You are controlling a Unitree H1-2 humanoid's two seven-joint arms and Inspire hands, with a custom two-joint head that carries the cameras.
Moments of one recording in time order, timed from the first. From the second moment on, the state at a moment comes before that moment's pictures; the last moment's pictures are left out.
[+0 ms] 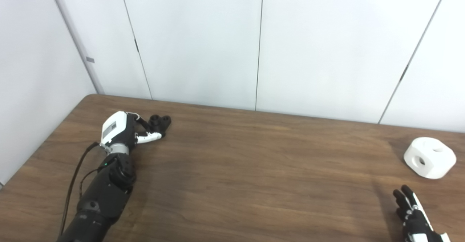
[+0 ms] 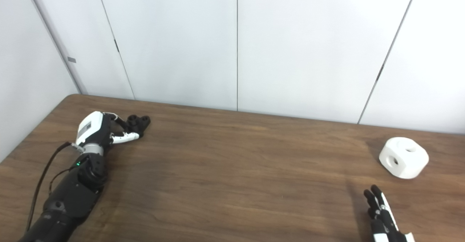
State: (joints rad) left arm -0.50 0.47 -0.07 0.55 0.50 0.30 0.23; right arm 0.20 -0.14 -0.10 -0.21 0.04 -0.09 0.10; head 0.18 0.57
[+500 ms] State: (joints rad) left arm -0.48 0.49 -0.09 0.52 0.50 0.28 0.21; right arm 0.20 -0.14 -0.10 -0.21 0.04 -0.09 0.10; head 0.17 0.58
